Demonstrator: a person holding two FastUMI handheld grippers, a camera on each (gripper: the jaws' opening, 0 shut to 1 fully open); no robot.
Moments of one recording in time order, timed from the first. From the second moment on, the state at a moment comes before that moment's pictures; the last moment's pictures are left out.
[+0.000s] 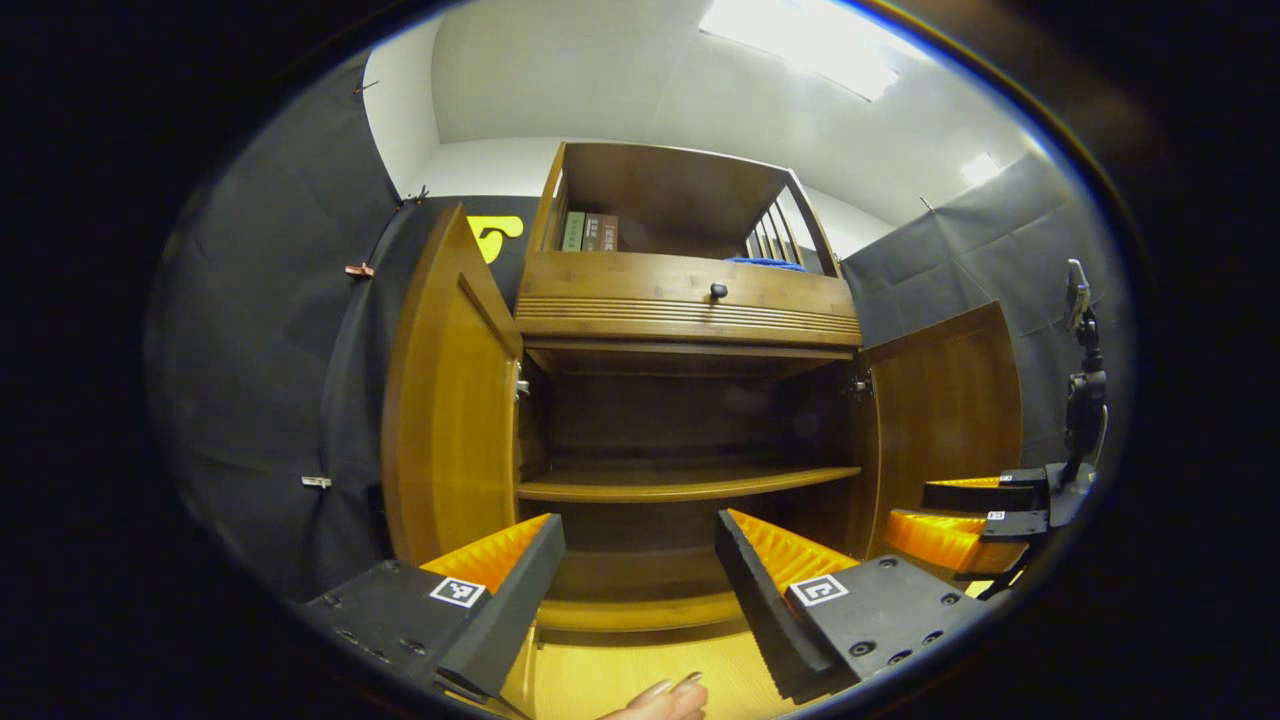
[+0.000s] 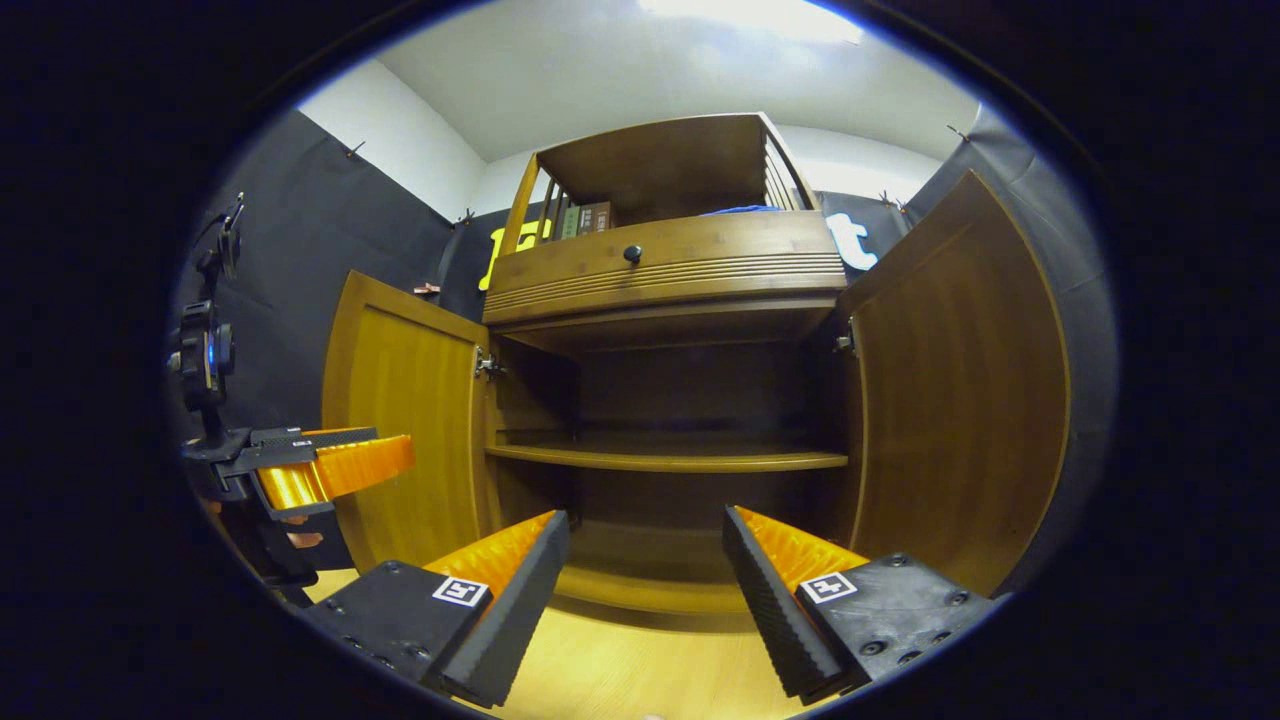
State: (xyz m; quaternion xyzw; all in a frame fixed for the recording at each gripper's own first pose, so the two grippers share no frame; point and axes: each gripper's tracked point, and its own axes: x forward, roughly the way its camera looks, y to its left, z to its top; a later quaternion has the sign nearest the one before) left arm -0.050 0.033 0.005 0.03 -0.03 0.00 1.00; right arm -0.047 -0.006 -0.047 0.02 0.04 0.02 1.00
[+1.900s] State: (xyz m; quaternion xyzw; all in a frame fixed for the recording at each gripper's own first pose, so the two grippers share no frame) left arm -0.033 0.001 -0.011 0.03 -0.03 -0.03 1.00; right arm -0.051 -0.009 -0.026 0.04 0.02 0.02 1.00
